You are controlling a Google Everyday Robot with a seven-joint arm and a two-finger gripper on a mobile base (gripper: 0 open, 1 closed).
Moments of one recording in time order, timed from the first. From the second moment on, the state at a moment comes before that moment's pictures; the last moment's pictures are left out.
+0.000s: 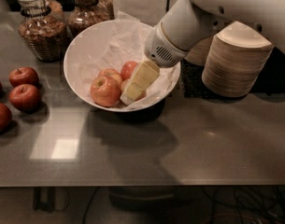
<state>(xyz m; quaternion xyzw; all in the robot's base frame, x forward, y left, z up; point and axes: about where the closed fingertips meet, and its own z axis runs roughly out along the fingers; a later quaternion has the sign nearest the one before) 0.540 0.000 0.918 -0.56 0.77 0.15 0.27</state>
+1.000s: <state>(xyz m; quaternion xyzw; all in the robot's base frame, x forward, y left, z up) 0.553 0.013 0.909 -0.56 0.77 0.13 0.29</state>
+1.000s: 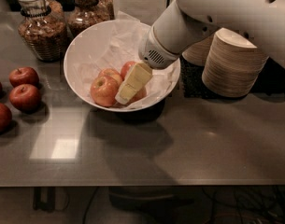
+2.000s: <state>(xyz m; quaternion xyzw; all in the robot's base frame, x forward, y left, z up) 0.558 -0.003 0.876 -0.54 0.79 0.09 0.28</state>
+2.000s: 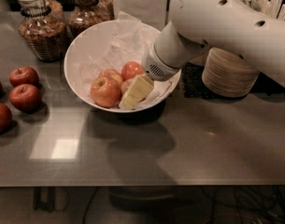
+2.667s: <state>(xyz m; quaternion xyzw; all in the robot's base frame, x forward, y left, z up) 0.558 -0.003 0.876 -0.54 0.79 0.09 0.28</state>
